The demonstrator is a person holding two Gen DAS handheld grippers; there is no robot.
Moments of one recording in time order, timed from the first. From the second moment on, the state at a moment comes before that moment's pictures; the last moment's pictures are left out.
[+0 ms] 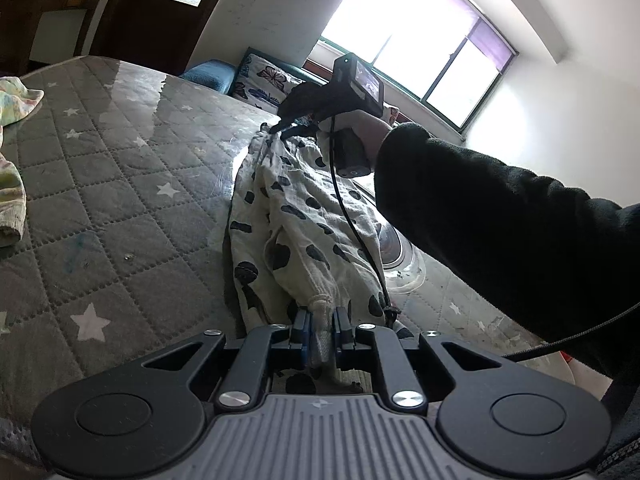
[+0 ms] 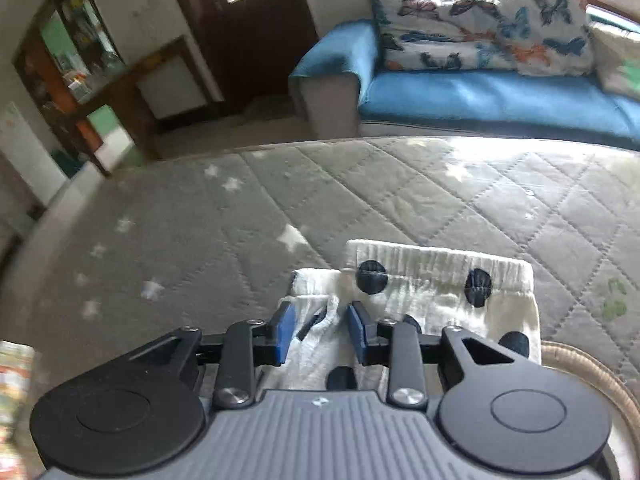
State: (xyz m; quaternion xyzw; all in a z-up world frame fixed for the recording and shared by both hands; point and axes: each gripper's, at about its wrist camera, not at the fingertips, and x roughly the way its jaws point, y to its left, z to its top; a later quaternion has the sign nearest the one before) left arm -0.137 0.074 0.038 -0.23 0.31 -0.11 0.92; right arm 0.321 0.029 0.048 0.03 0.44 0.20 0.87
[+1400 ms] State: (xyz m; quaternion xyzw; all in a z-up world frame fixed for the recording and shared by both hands) left arm -0.156 0.080 0.048 -0.24 0.28 -0.08 0.92; right arm 0.306 0.040 0.076 0.11 0.37 0.23 0.89
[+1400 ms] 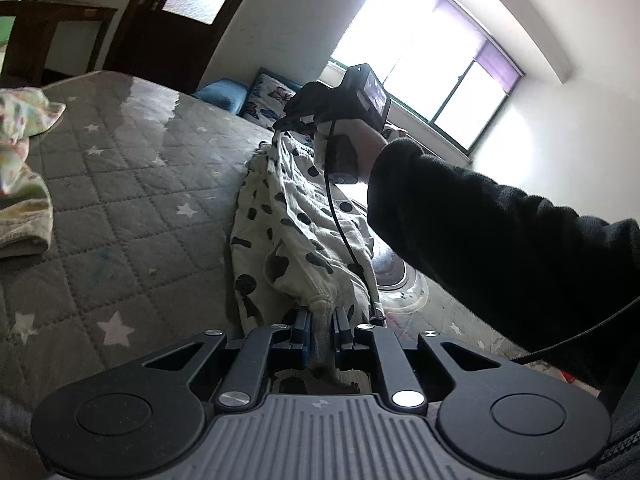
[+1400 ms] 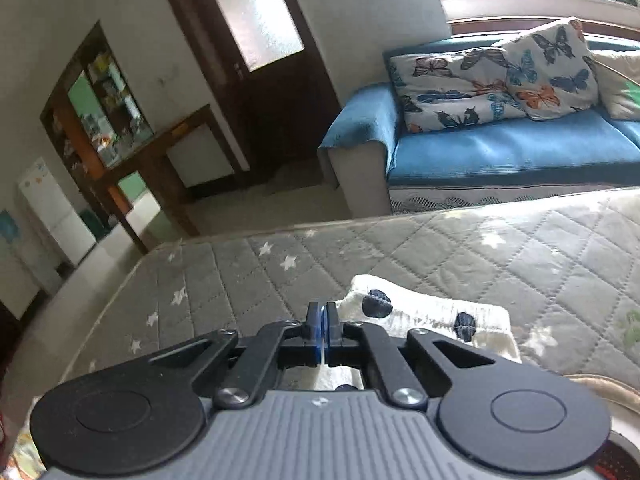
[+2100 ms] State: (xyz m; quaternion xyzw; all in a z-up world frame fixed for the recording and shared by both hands) left arm -0.165 0.087 0.049 -0.25 0.31 -0.06 0.91; right arm 0.285 0.028 0.099 0.07 0.40 0.32 0.86
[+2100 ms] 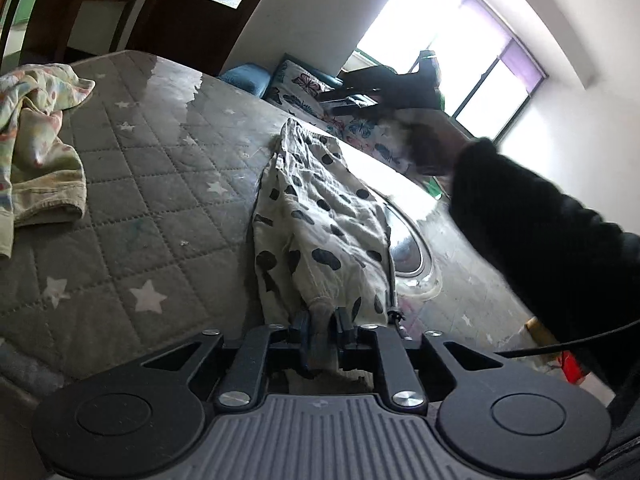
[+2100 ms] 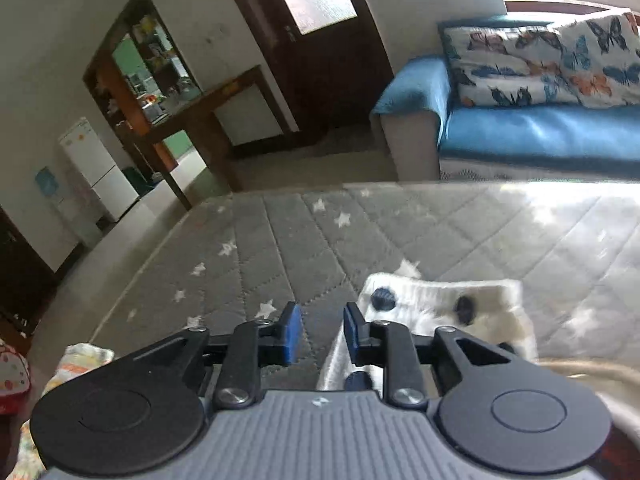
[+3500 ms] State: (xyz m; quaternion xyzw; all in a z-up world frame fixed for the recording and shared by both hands) left arm -0.066 0.049 0.051 -0.11 0.38 -0.08 0.91; right arm 0.120 -0.047 0.068 -0.17 0.38 0.38 0.83
